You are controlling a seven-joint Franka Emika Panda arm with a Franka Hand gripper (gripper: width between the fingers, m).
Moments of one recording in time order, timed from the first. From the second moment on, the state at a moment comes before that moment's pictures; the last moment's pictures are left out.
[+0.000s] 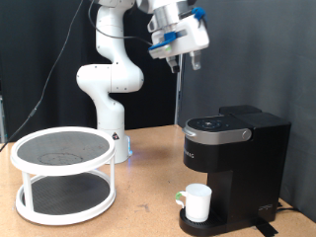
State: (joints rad) arm -0.25 -0.45 0.30 -2.24 0.33 1.99 2.15
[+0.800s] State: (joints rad) arm -0.25 -0.24 0.36 -2.08 0.25 1.99 2.21
